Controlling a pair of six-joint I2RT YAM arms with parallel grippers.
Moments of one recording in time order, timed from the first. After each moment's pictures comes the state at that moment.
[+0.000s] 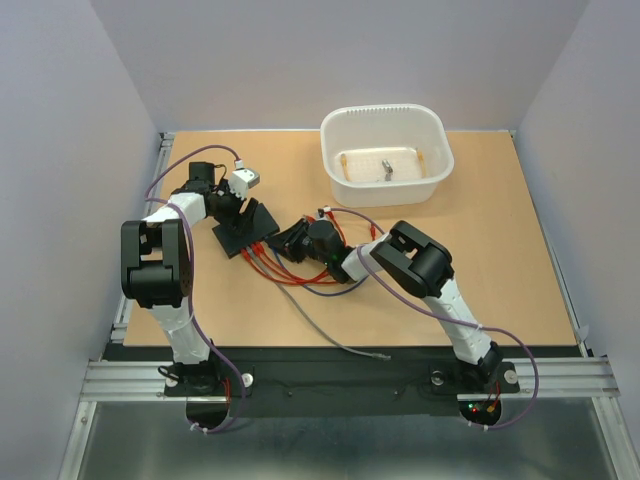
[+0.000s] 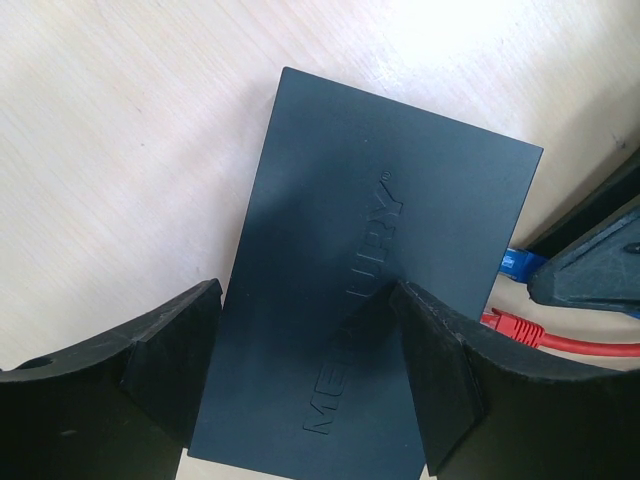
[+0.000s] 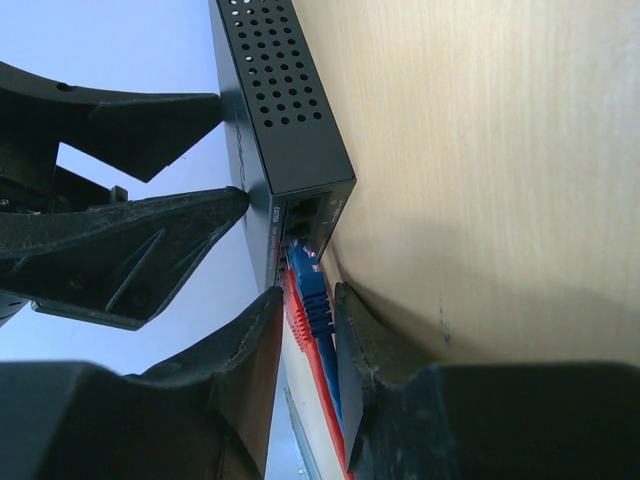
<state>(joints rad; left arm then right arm) 0.01 1.82 1.17 -0.36 0.47 0.59 0.85 2.37 1.27 0.83 -0.04 1.49</state>
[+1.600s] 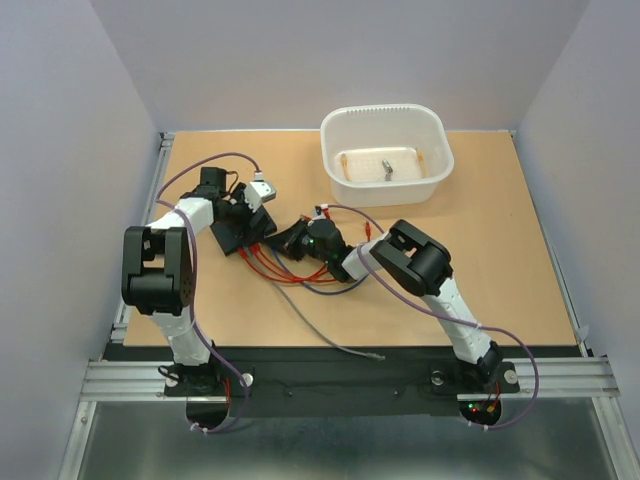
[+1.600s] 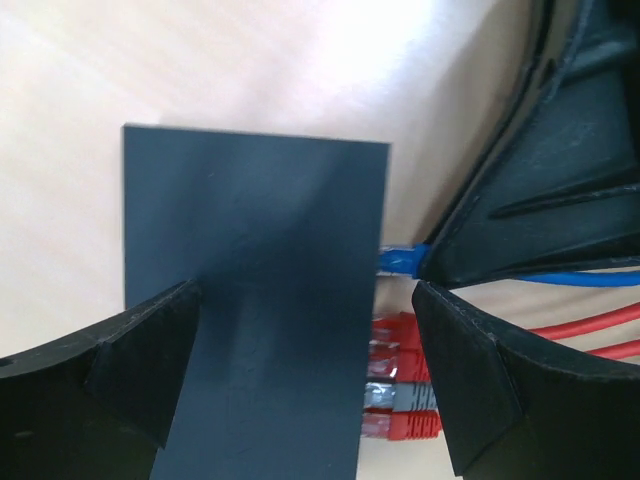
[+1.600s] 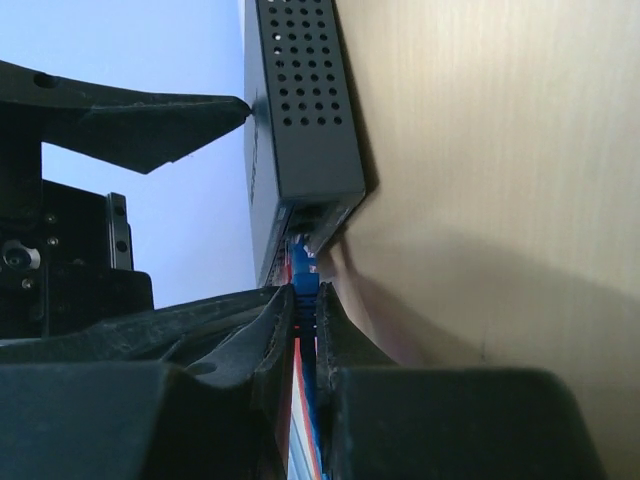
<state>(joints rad) -0.04 1.76 1.11 -0.40 0.55 0.77 0.83 2.39 1.28 0.86 -0.09 1.41</state>
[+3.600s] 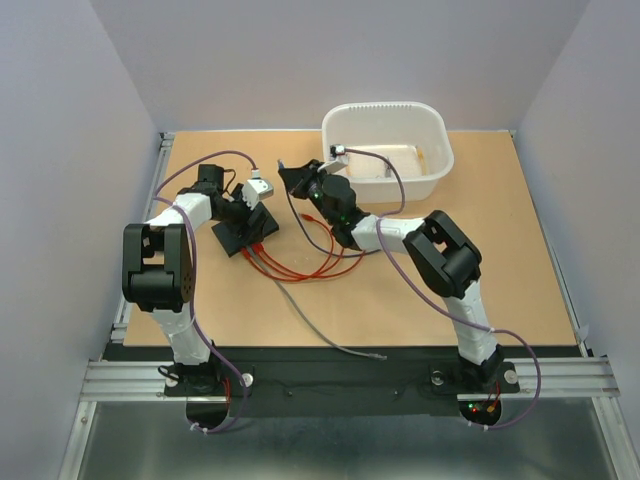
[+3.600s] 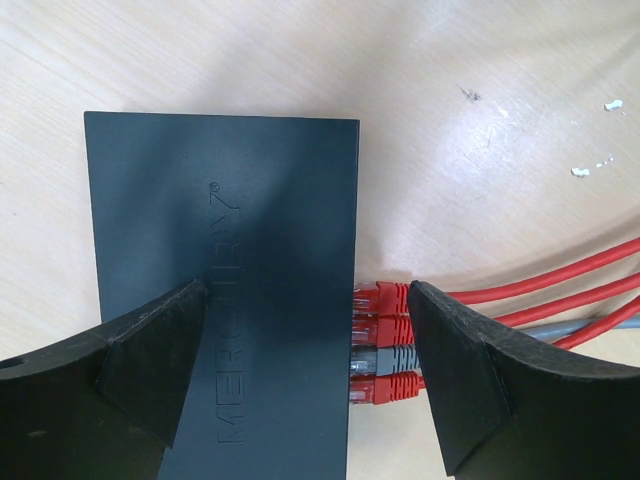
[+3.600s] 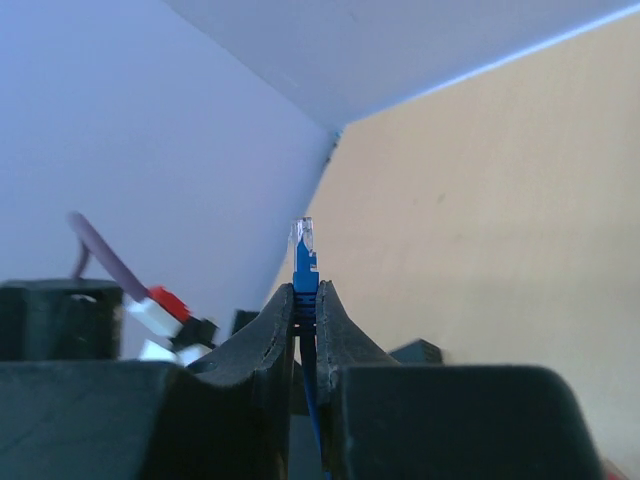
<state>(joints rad) -0.04 1.78 1.16 -0.49 0.58 0.77 0.76 2.17 1.42 0.84 0.22 0.80</state>
